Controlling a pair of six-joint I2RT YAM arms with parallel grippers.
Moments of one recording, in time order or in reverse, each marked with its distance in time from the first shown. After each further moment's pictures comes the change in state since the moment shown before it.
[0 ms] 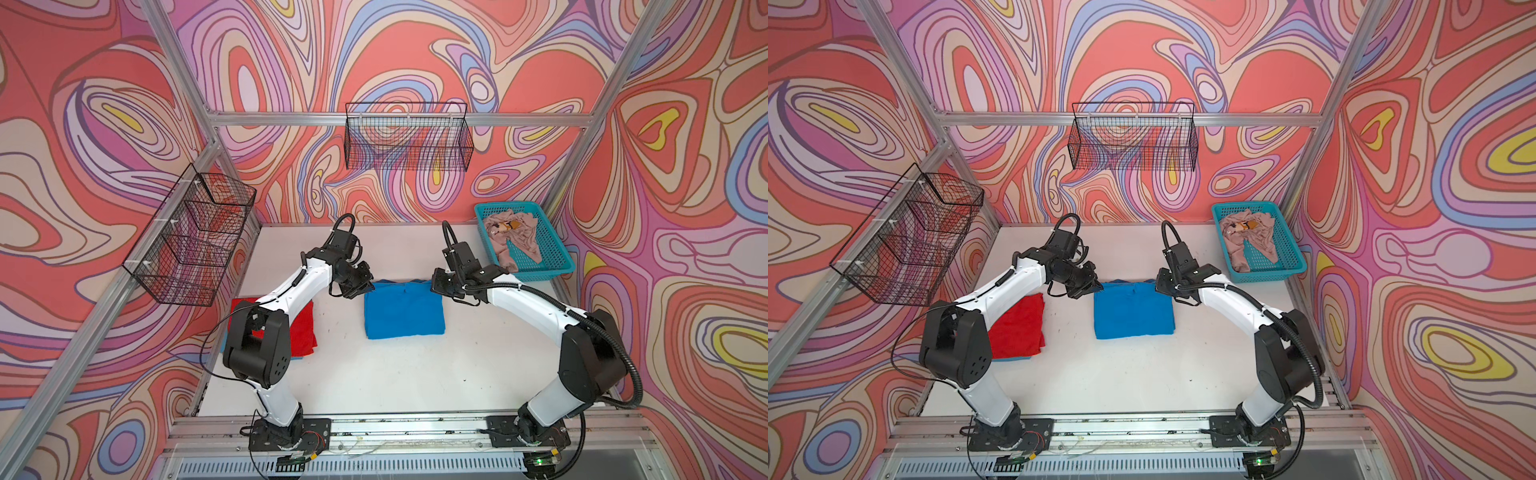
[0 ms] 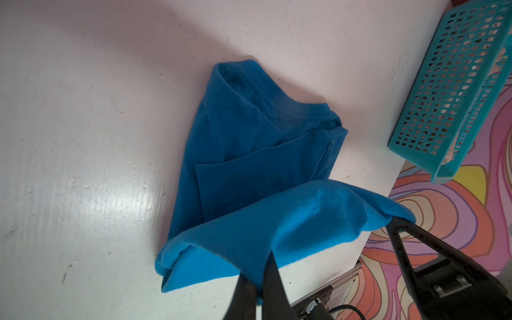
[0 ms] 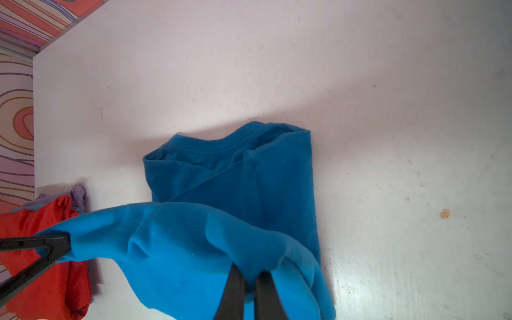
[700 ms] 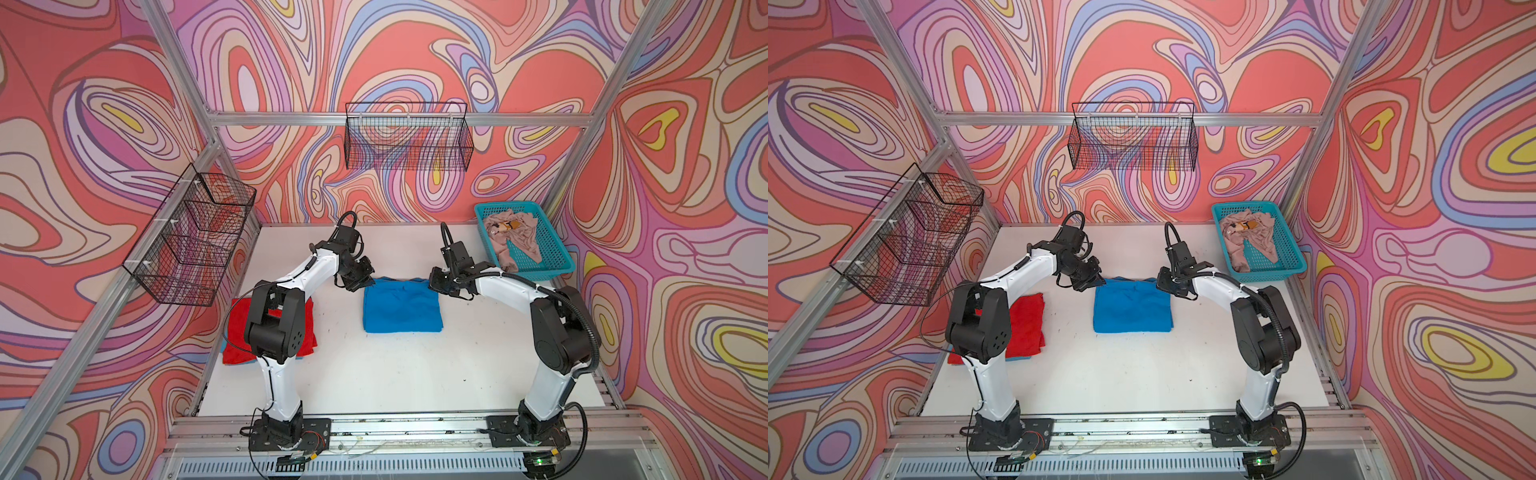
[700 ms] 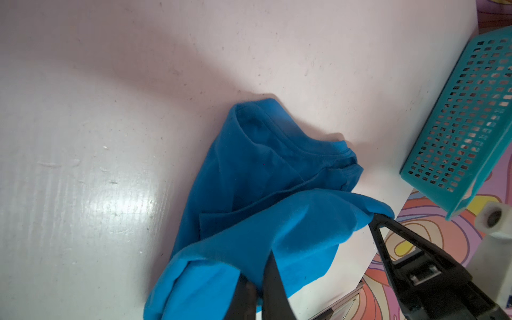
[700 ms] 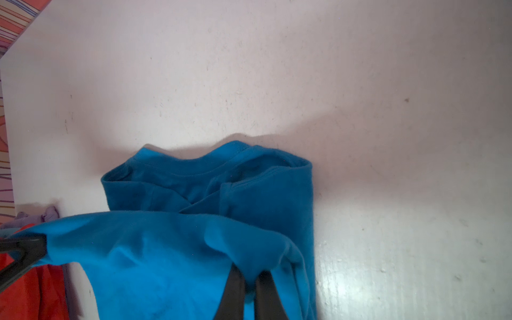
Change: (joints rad) left arm 0.034 0.198 0.134 0.014 0.006 0.008; right arm -0.076 0.201 0.035 0.121 -0.092 -0.027
